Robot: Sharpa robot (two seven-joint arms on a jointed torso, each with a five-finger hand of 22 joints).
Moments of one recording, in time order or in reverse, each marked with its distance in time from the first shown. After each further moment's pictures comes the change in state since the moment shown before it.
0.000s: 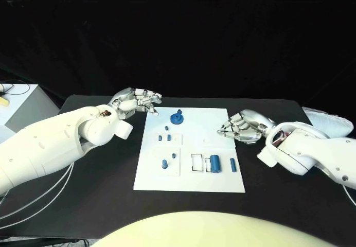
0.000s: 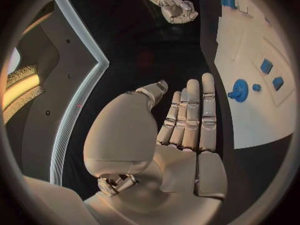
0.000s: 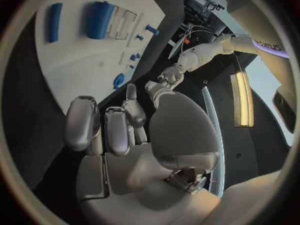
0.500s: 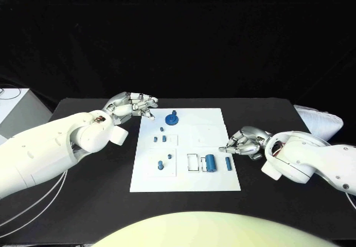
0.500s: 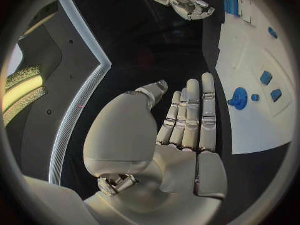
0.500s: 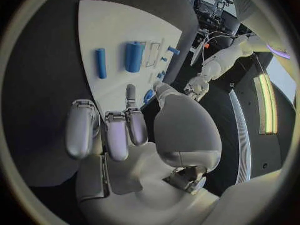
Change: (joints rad) left arm -0.017 -0.022 0.000 0.047 0.000 0.000 0.012; left_hand 0.000 0.000 -0.003 -0.003 0.000 0.000 0.000 0.000 -0.001 0.000 0.000 0.000 0.000 0.000 0.000 0.000 0.001 0.000 0.003 -0.004 0.000 -0.002; right arm -0.044 -0.033 -0.007 0.057 -0.046 0.062 -0.289; right_hand -0.088 -0.017 -0.093 0.004 -0.009 -0.027 -0.001 0.028 0.015 0.091 0.000 0.160 0.152 0.000 0.001 0.097 0.121 -0.016 0.000 0.000 0.096 0.068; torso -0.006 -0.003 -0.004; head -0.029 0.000
